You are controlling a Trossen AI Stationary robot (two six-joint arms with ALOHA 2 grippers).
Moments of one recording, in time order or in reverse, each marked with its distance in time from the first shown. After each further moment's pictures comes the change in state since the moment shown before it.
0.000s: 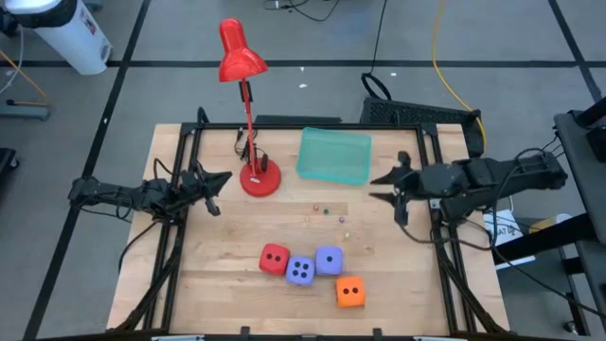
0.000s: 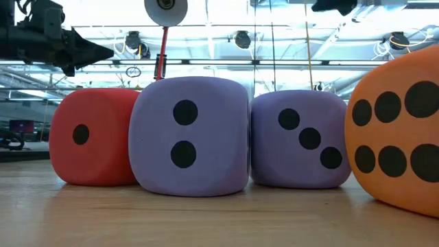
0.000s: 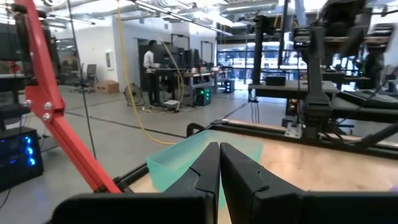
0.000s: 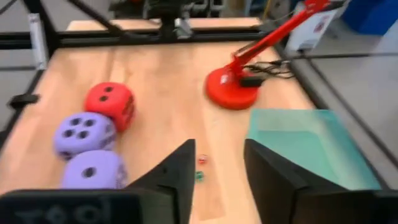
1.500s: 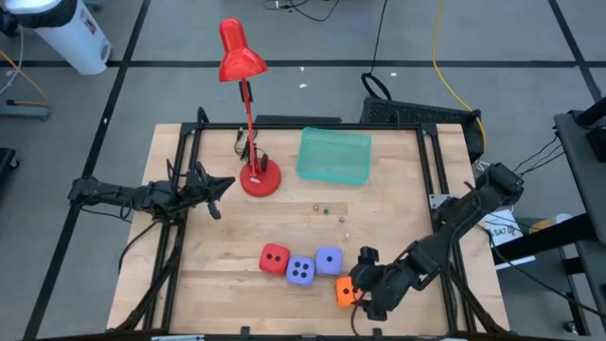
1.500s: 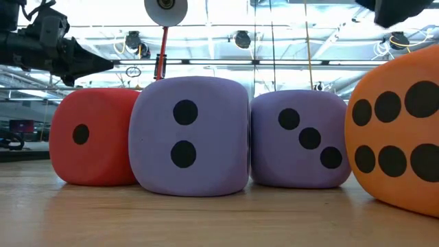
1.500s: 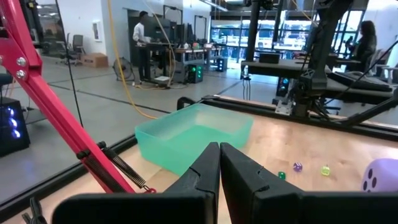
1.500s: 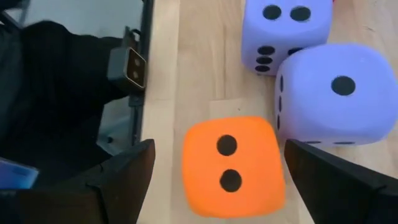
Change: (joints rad) left arm 0.000 0.000 0.000 -0.133 0.036 -0.116; right arm 0.500 0.702 0.159 0.147 -0.082 0.542
